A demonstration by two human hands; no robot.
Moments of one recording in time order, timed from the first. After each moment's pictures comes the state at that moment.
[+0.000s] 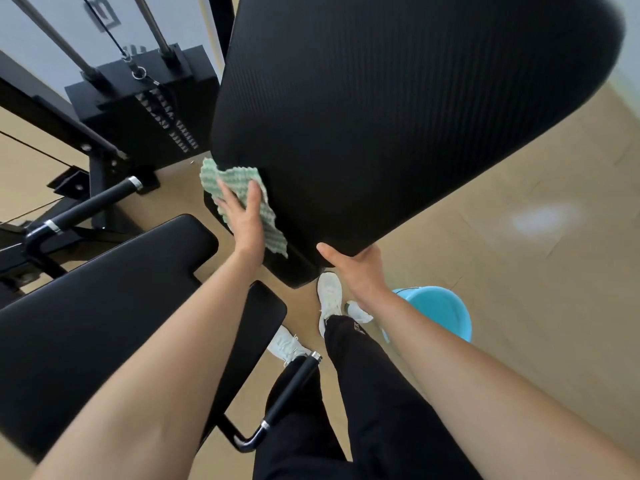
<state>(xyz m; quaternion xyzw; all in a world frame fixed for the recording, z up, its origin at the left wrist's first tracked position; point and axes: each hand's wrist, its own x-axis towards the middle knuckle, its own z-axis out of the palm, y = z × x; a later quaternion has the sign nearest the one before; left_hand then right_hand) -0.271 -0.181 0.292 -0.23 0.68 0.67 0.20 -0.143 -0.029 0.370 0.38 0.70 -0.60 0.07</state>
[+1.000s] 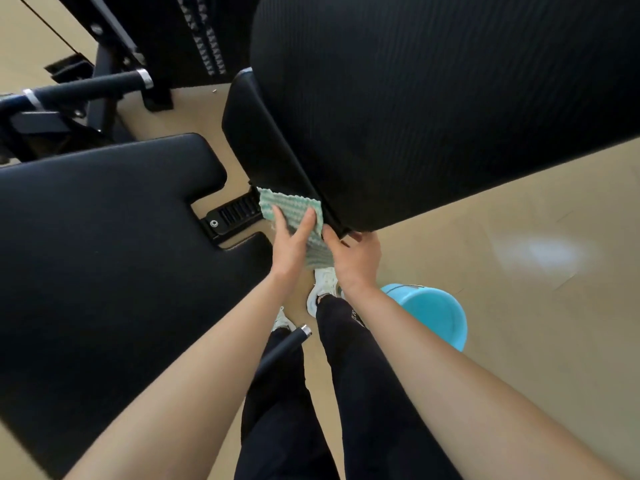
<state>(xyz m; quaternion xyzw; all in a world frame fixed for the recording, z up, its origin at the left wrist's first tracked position) -0.134 -0.167 0.233 -0.30 0.55 0.72 0.29 -0.113 -0.063 0.282 0.38 0.76 -0.52 0.06</state>
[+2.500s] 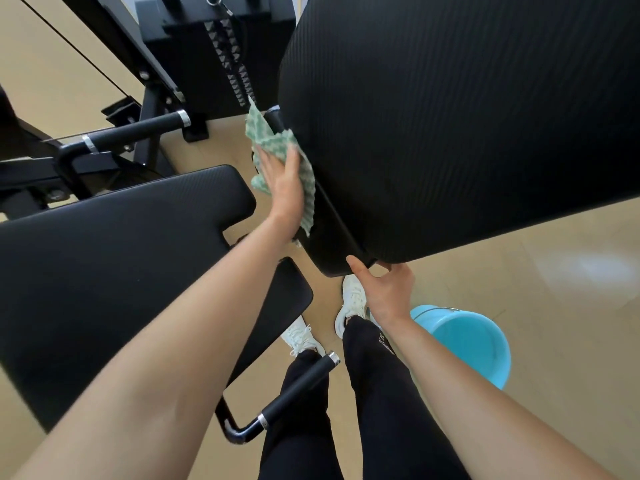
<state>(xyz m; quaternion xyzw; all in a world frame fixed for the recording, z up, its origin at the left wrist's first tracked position) -0.280 -0.195 0.226 -0.27 0.66 0.68 0.16 -0.111 -0.050 0.269 0.34 0.80 -0.49 0.07</state>
